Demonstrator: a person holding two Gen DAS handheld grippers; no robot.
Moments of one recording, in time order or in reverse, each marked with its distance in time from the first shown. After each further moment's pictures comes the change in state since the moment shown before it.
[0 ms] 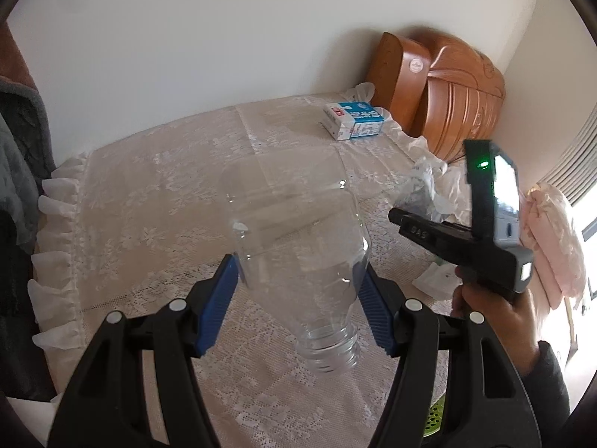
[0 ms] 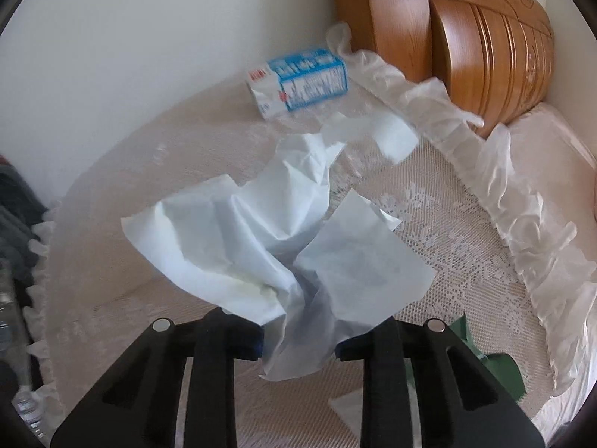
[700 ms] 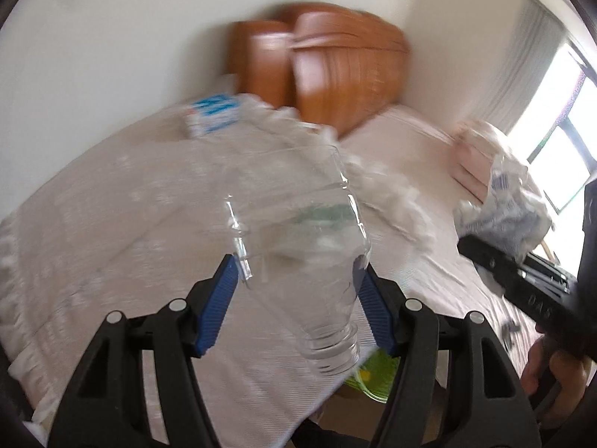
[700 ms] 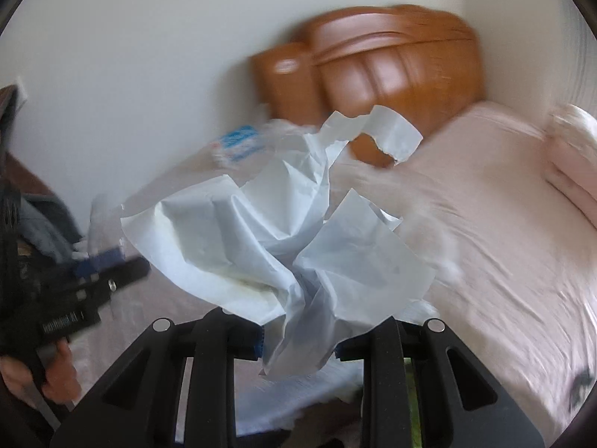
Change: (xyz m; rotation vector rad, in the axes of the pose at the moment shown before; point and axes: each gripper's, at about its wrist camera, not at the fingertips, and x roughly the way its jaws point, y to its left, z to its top) left arm -0.030 -0.141 -0.045 0.299 0.020 -0.258; right arm -0.228 -0.117 -0.144 0.179 -0.205 -0.127
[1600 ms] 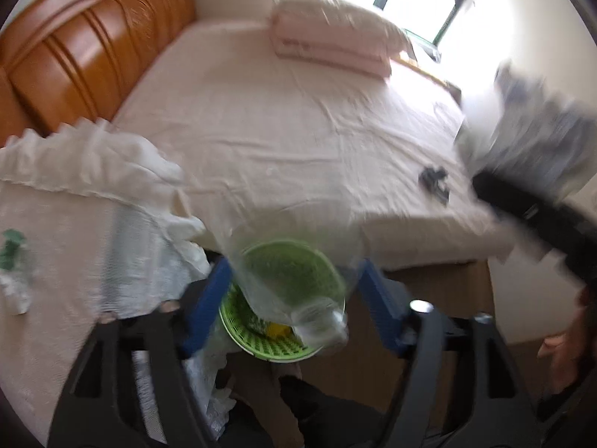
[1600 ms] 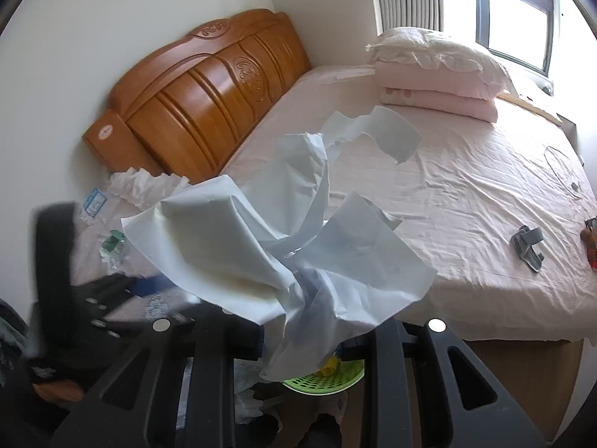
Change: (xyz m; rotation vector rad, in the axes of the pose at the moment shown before) left arm 0.113 -0.273 -0.080 0.570 0.325 -0.372; right arm -0.117 -0.179 -0.110 0.428 -0.056 -0.314
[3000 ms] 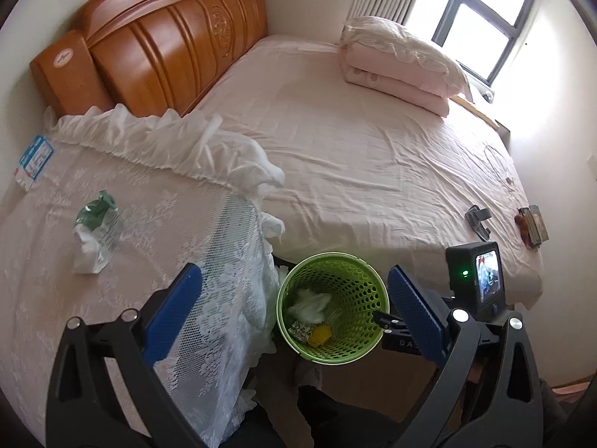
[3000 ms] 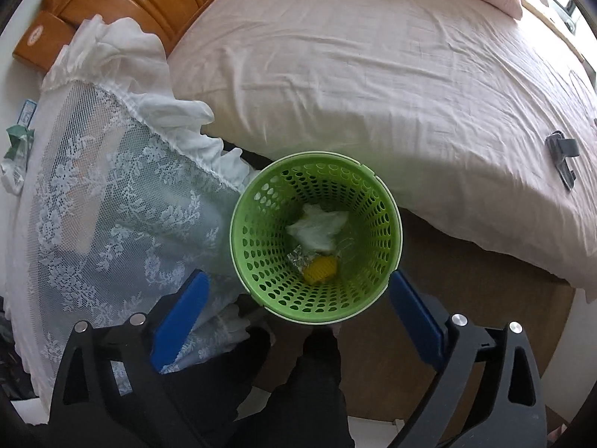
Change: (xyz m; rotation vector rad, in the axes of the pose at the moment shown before) left arm -0.070 0.065 -0.023 -0.175 -0.118 0.177; right arm 0.172 0.000 -0.094 0.042 0.482 -0.063
